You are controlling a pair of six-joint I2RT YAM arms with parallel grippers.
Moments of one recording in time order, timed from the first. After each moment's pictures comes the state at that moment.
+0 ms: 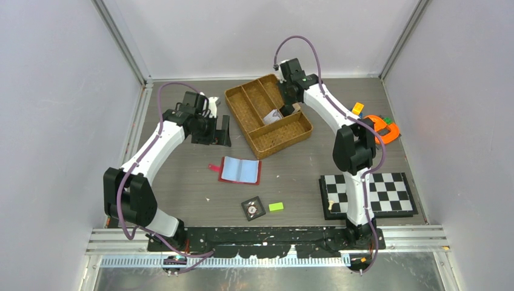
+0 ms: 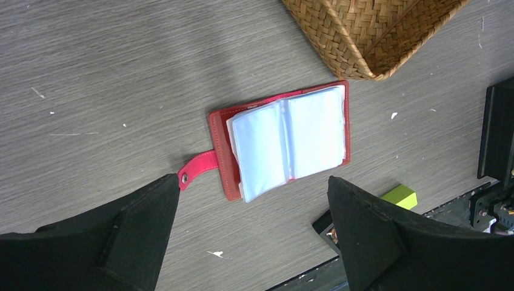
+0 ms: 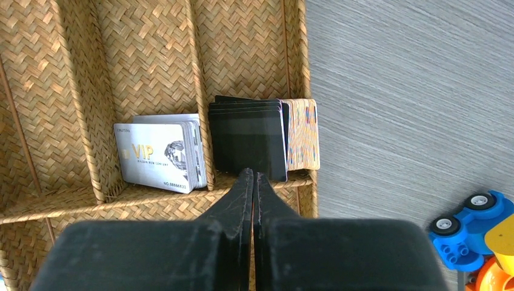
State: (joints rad) left arm -0.29 1.49 1.25 -0.77 0.26 -0.16; right arm 0.43 2.16 2.01 -0.70 0.16 -0.03
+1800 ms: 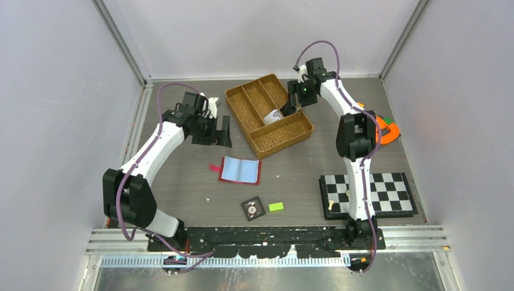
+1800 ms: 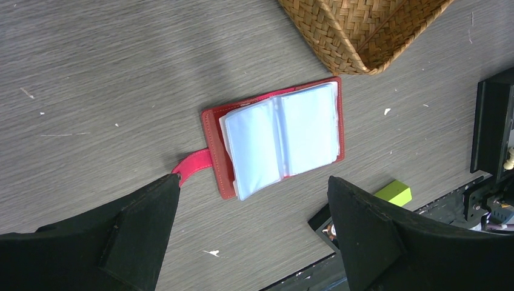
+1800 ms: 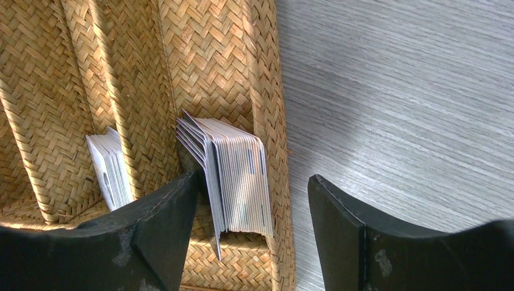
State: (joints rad) left arm -0.29 1.48 1.24 -0.77 0.28 -0.16; right arm 0.20 2.39 2.17 -0.76 -0.27 0.00
